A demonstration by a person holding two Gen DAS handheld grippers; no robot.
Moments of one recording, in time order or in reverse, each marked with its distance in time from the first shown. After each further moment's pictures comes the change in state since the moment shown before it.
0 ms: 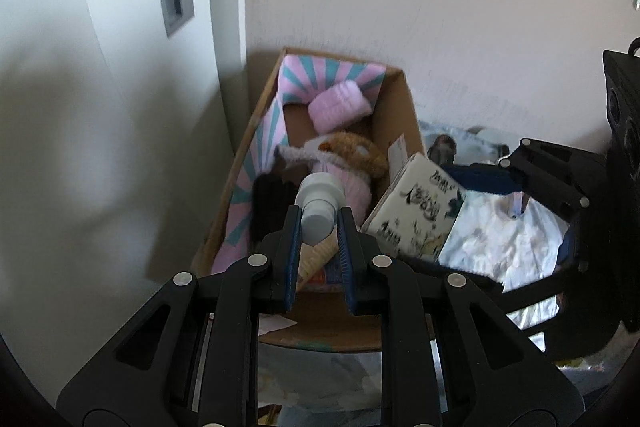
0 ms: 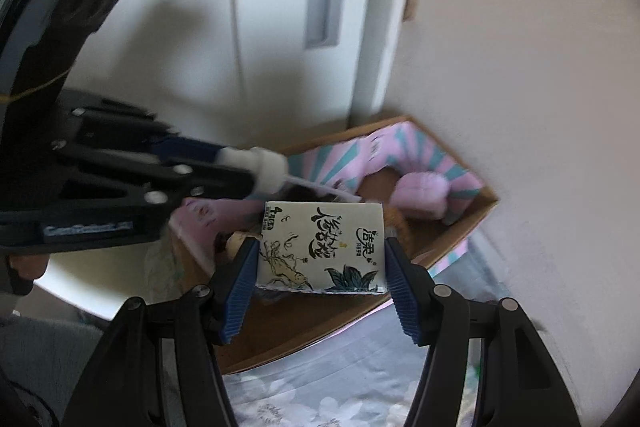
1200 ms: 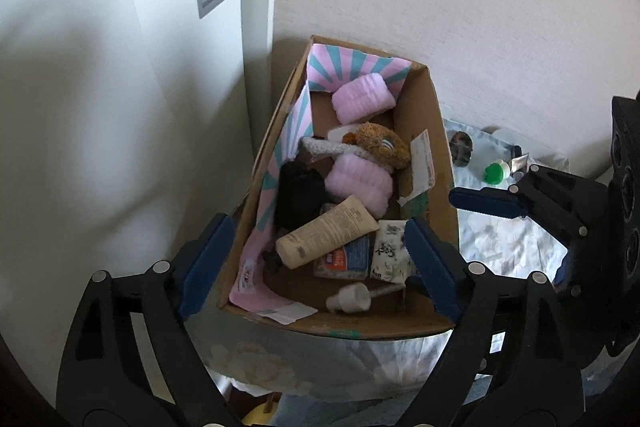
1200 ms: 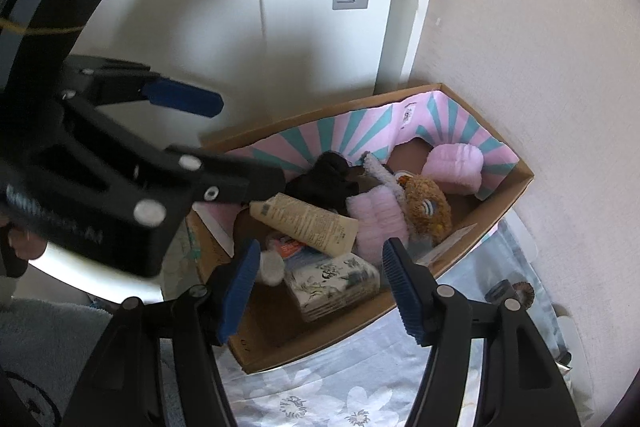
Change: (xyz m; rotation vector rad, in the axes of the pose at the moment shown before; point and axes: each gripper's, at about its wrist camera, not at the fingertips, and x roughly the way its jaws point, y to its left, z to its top) left arm -0.006 0.014 -0.004 -0.060 0.027 0.036; right arm 0.016 0.010 -0.006 0.008 0.056 0.033
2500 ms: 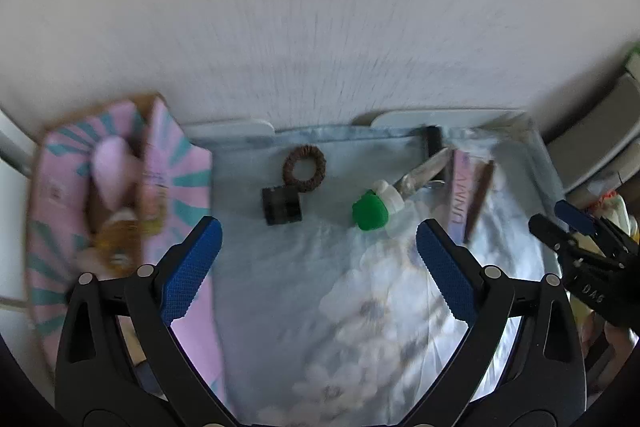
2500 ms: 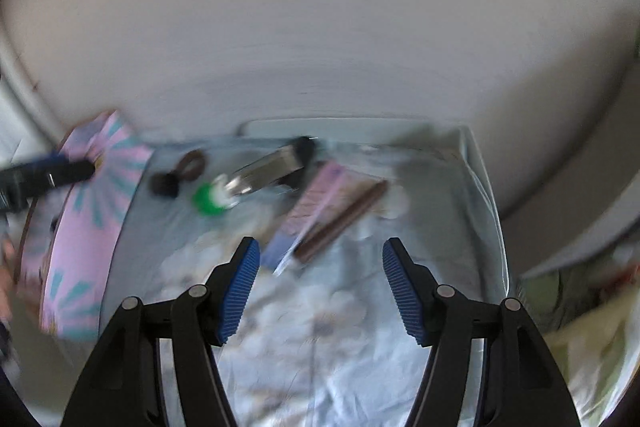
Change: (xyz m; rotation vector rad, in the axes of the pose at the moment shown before) left arm 0.143 -0.243 0.071 0.283 0.176 -0.111; right arm -0.117 -0.224 -0.230 1.004 0.022 -0.488
